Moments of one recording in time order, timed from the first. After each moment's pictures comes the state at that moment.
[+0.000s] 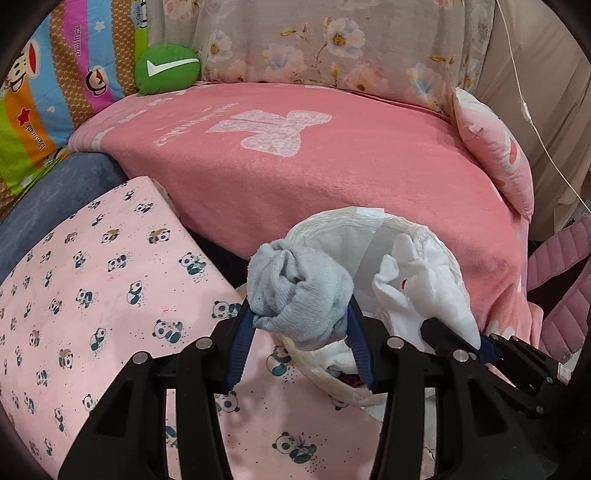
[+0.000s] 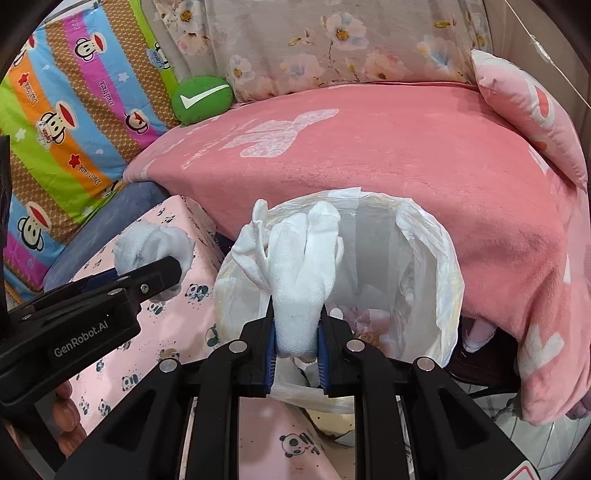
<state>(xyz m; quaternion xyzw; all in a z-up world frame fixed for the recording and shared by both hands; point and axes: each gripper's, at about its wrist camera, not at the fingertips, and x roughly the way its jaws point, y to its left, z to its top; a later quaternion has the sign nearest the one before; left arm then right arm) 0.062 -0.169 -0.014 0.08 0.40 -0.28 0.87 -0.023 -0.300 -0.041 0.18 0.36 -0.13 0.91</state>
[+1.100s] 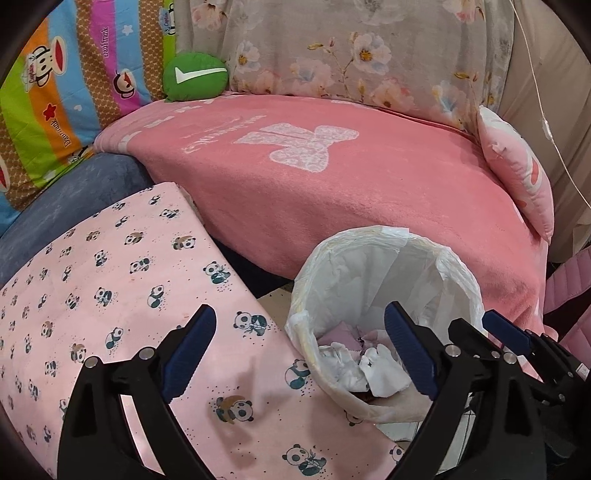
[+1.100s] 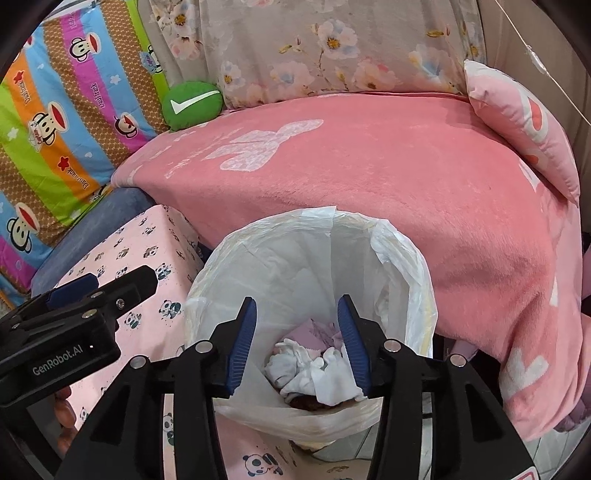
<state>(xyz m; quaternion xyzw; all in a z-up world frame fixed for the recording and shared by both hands) 0.064 -0.156 -0.008 0.06 0.38 -0.23 0.90 -0.017 -0.319 -0.035 0.16 0.36 -0.15 0.91</state>
